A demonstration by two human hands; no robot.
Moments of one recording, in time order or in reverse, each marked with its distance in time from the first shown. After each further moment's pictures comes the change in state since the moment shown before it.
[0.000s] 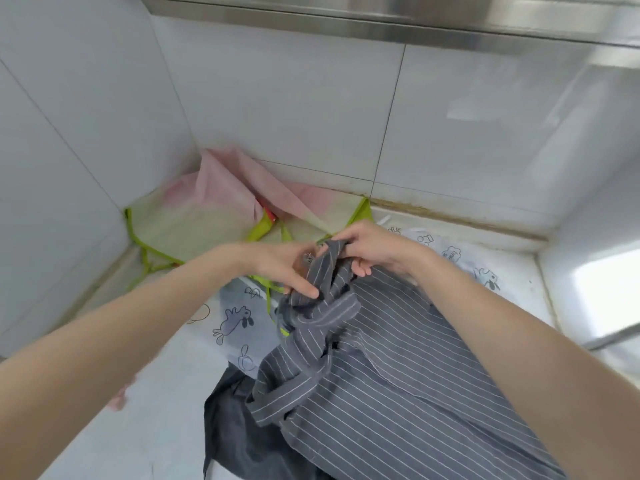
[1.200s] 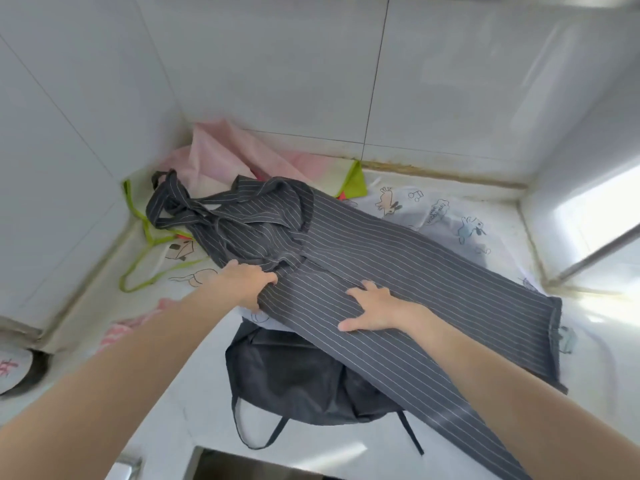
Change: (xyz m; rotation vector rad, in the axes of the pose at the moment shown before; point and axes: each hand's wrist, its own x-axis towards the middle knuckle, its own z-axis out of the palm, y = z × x) left_hand -0.007 -0.106 0.067 1.033 0.128 -0.293; right_hand -0.052 0.114 0.104 -0.652 -0.036 0.364
